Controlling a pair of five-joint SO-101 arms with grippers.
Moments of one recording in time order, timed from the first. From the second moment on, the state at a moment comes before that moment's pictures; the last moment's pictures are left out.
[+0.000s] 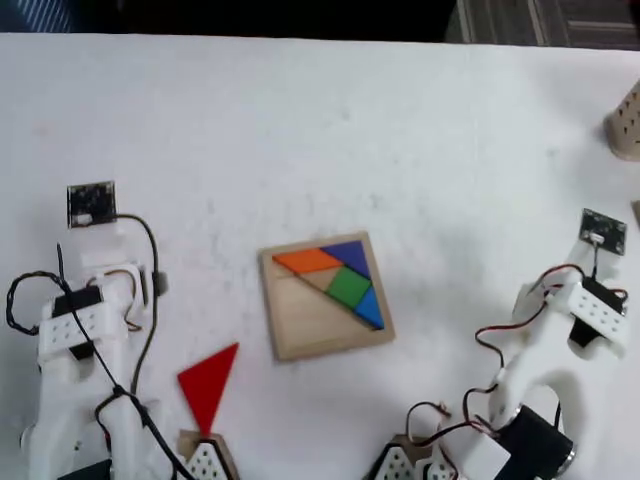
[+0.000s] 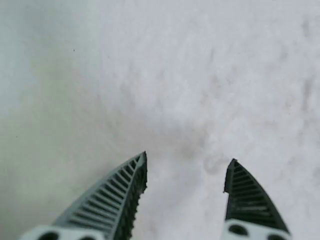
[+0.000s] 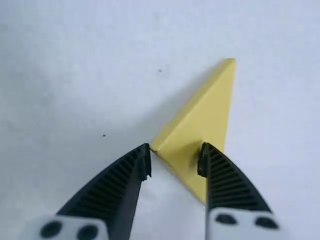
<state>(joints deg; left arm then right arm) -26.1 -34.7 67.7 39.3 -9.5 37.4 -16.5 48.5 49.6 17.2</state>
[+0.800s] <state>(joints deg) -26.1 -34.7 67.7 39.3 -9.5 52.4 -16.5 56.6 30.6 17.2</state>
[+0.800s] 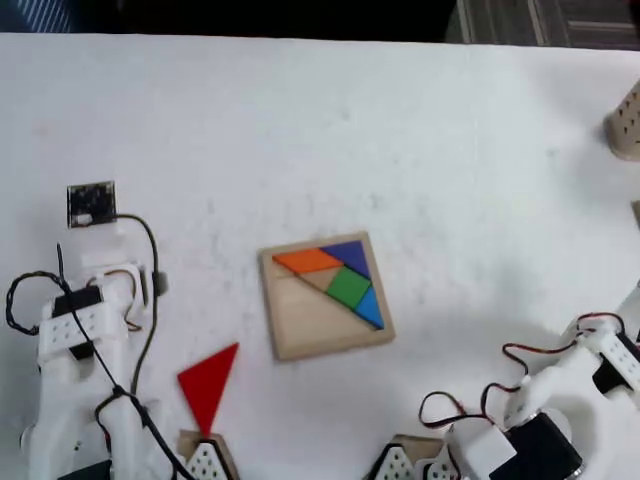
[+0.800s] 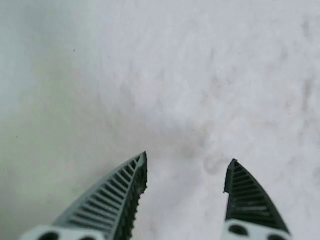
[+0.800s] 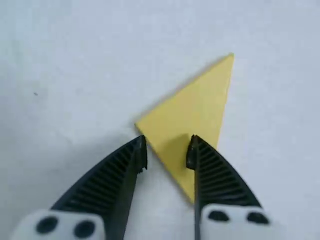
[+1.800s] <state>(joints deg) -26.1 -34.7 67.7 39.3 -9.5 51.1 -14.1 54.9 32.5 6.5</state>
